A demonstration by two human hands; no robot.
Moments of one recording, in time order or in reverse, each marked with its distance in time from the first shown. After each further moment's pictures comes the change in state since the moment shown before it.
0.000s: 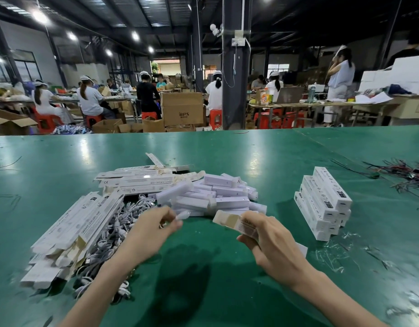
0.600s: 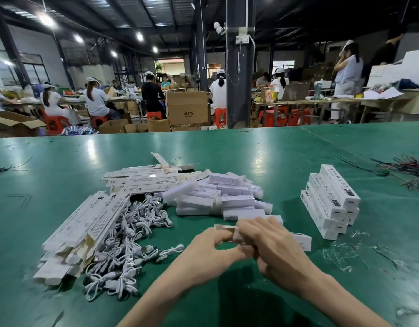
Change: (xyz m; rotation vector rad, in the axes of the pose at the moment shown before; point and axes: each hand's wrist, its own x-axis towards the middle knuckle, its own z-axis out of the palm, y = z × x) left_hand -0.040 0.090 0.032 -0.413 -0.345 0.018; right_hand 0.003 -0.008 -0.007 -0.079 -0.113 -0.214
